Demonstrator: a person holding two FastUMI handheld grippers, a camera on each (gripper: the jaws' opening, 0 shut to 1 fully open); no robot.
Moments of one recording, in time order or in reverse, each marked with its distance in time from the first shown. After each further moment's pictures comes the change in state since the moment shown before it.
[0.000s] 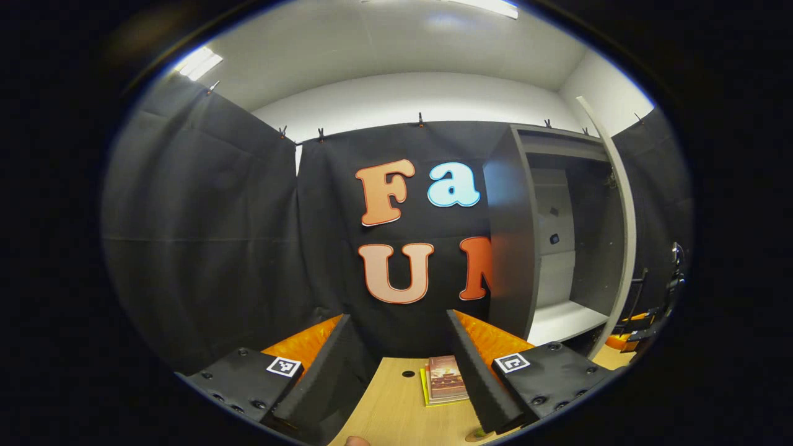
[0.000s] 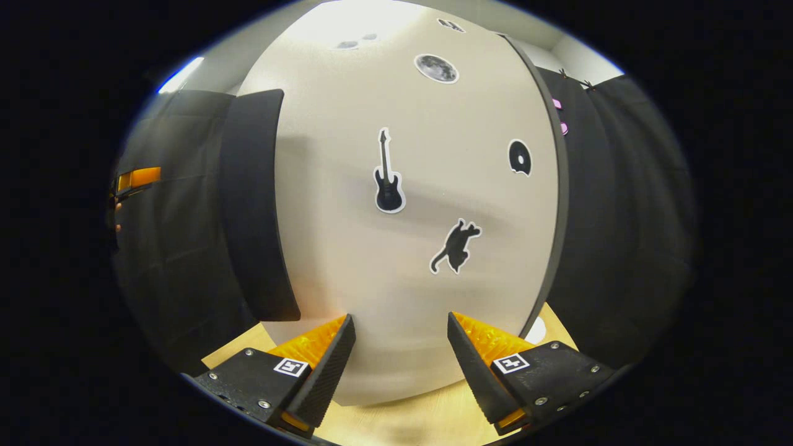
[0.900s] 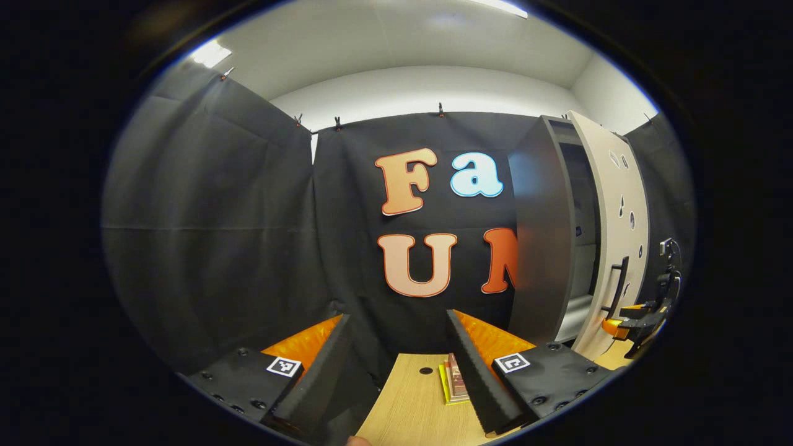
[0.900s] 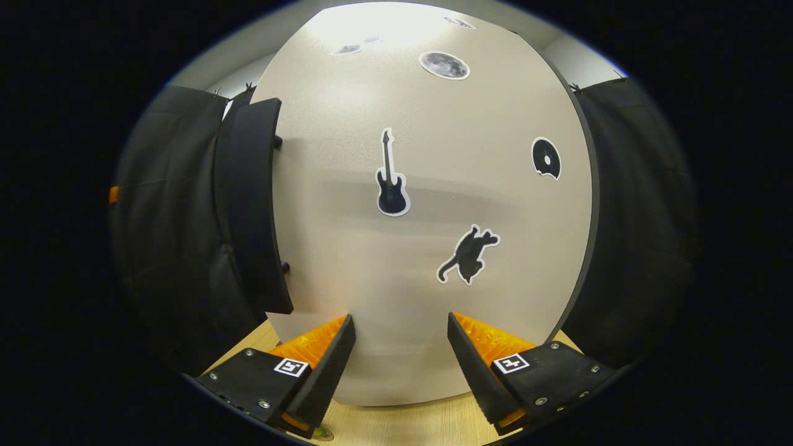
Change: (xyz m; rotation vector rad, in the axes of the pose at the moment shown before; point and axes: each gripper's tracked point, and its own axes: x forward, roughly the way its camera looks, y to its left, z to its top) left arm 0.024 0.052 -0.026 -0.016 0.036 0.037; right arm 0.021 0.015 0.006 0.052 -0.023 -0.149
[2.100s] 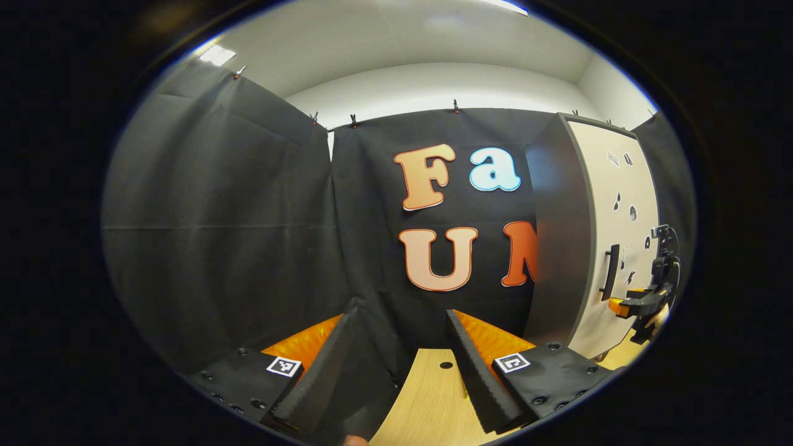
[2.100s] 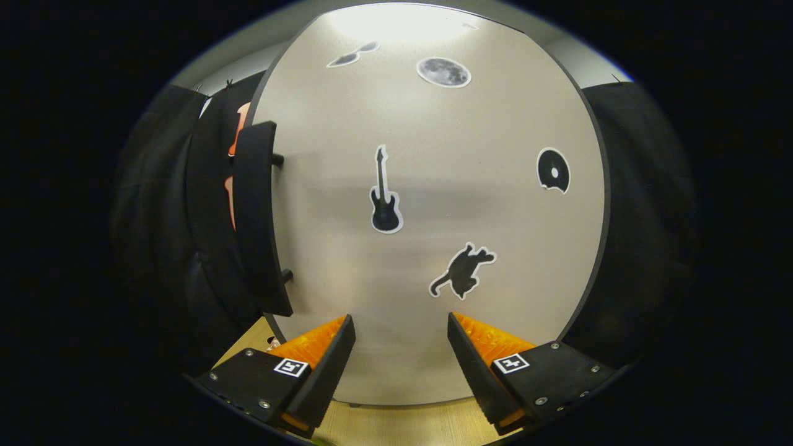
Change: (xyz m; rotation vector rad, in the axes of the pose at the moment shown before) left arm -0.015 0.044 -0.005 0.019 0.016 0.057; right arm -0.016 -0.009 0.028 -0.026 -0.015 -0.087
